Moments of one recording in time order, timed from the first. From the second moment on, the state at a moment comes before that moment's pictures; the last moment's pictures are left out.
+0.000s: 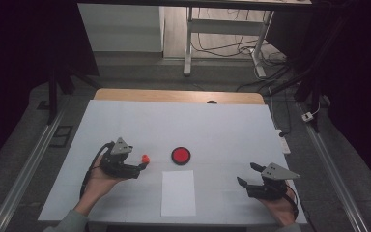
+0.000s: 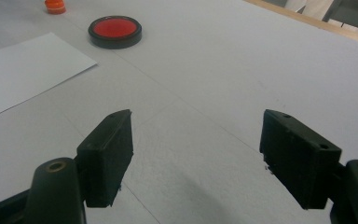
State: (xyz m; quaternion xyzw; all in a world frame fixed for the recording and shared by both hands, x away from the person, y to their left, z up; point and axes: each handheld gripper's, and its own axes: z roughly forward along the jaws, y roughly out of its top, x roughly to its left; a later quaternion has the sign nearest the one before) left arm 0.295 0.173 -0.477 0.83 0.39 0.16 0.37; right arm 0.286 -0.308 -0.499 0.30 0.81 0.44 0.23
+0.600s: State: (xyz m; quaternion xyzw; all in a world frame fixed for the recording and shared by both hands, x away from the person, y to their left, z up) left arm 0.327 0.162 -0.496 0.83 0.40 0.16 0.35; right arm 0.288 -0.307 -0.502 0.30 0.82 0.44 0.22
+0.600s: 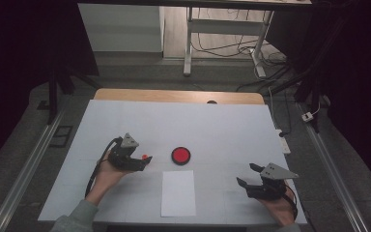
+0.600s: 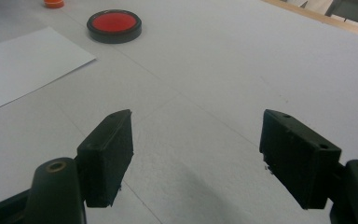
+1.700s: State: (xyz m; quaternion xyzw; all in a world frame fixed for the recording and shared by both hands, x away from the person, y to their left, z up) left arm 0.339 0.157 -0.517 0.85 0.40 0.15 0.32; right arm 0.288 -0.307 -0.504 0.30 0.82 0.43 0.22
